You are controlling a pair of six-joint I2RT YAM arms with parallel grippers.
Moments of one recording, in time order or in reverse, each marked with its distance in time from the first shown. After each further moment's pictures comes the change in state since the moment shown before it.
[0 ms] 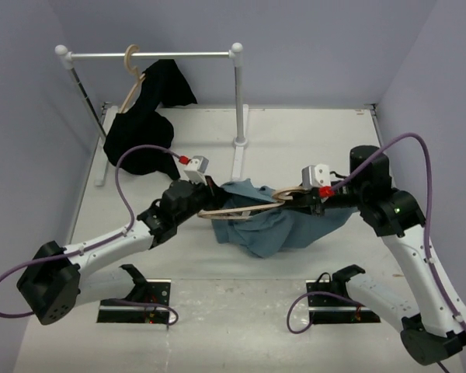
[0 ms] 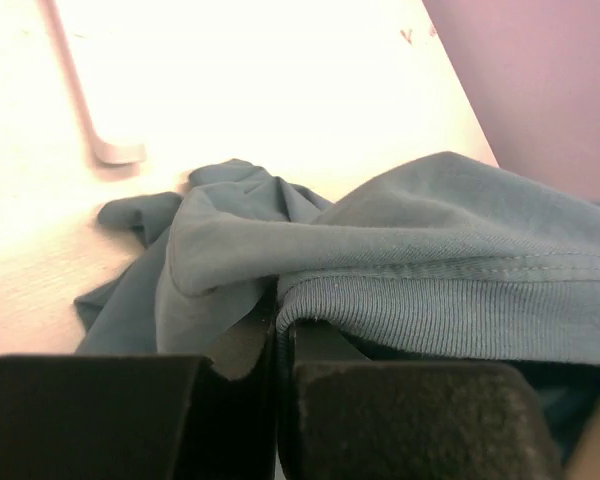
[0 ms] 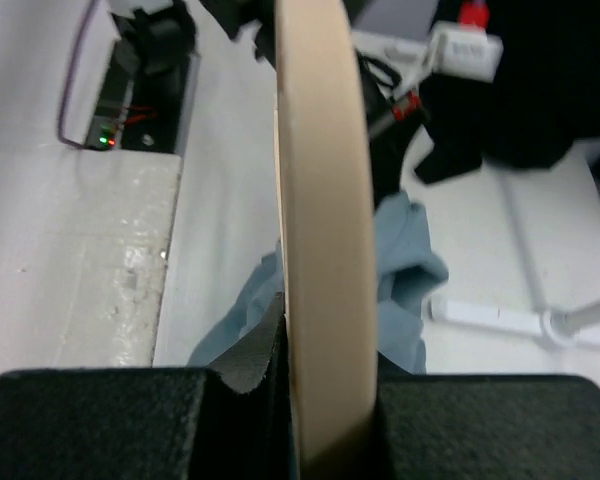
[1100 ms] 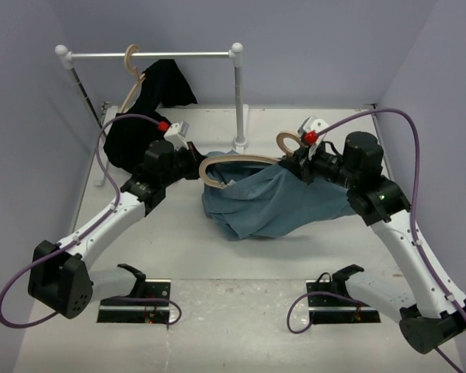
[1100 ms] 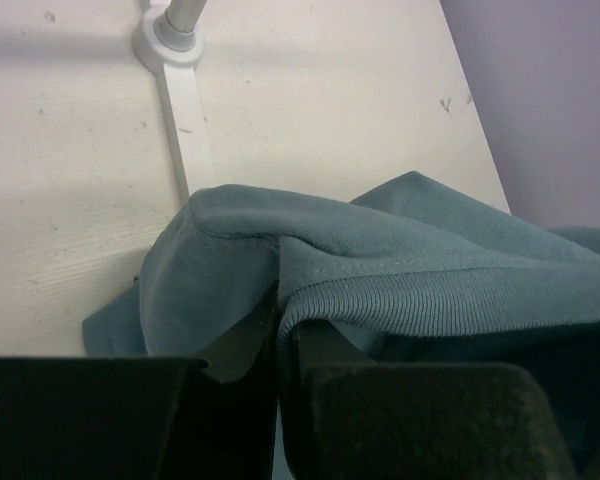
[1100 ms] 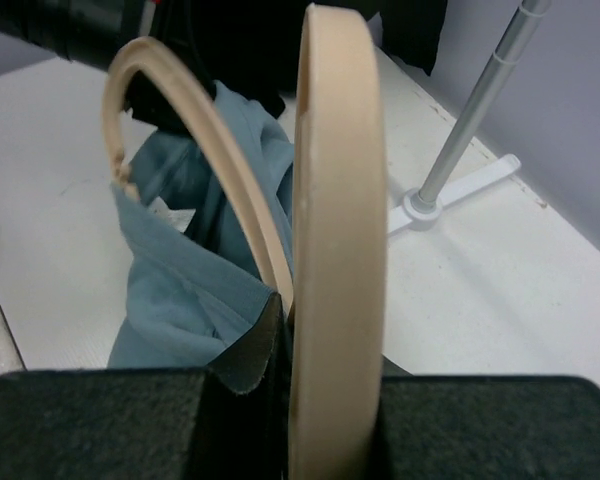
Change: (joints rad) left arm 0.334 0.077 0.307 -0.305 0.214 0.047; right arm 0.020 0.086 -0.049 0.389 0.597 0.486
